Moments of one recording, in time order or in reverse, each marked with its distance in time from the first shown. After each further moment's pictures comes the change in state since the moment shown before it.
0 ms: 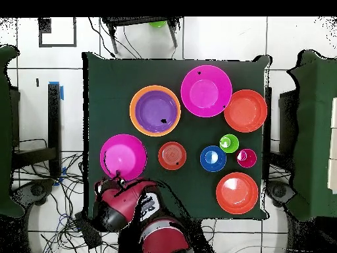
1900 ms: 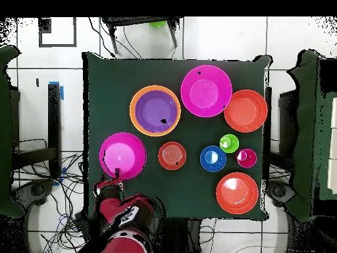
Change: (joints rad) arm 0.240 0.132 -0.265 -0.002 0.156 -0.421 0.000
